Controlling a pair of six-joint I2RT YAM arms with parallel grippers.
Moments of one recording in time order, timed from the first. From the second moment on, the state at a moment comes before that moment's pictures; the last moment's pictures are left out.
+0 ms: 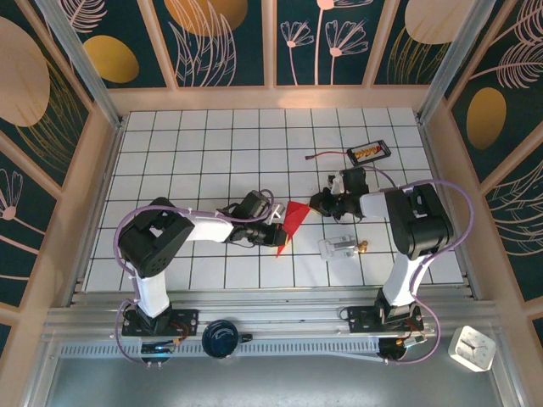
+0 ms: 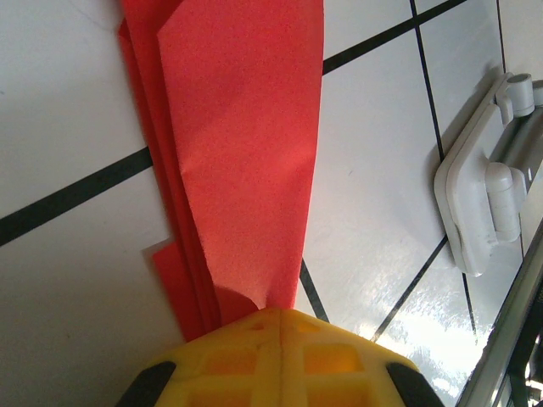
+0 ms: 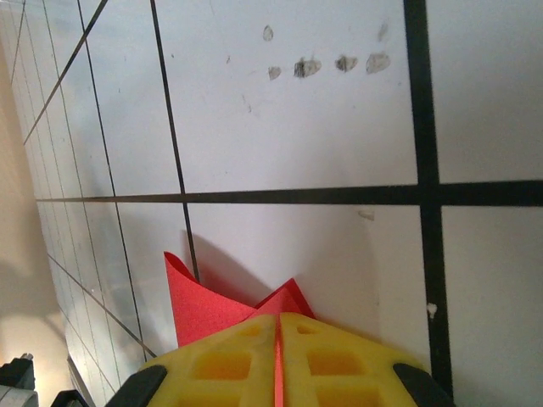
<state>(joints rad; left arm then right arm) -0.76 1.87 0.85 0.07 0.50 -0.61 0.24 1.83 0.80 0.11 -0.65 0.67</state>
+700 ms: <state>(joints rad) -0.76 1.84 0.88 0.00 0.48 -0.68 0.22 1.60 0.75 0.07 -0.54 0.59</state>
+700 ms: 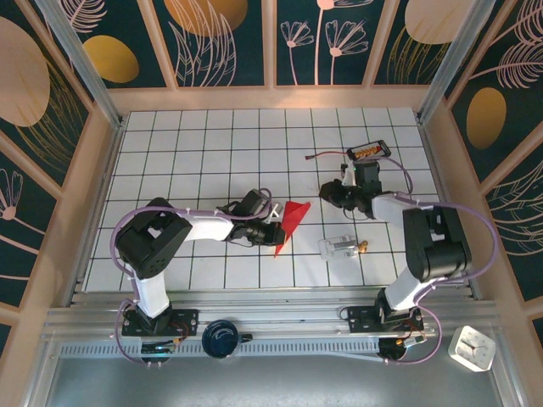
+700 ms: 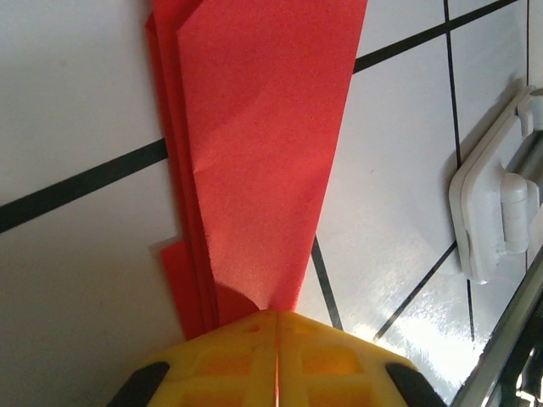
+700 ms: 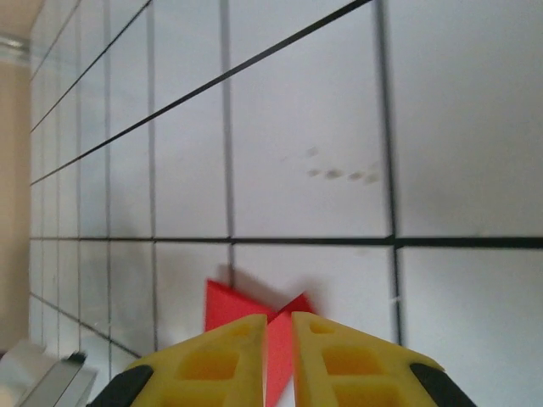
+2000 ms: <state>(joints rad) -0.62 1.65 0.75 0.05 0.38 -0.77 0.77 1.60 0.77 -0.12 0.12 0.92</state>
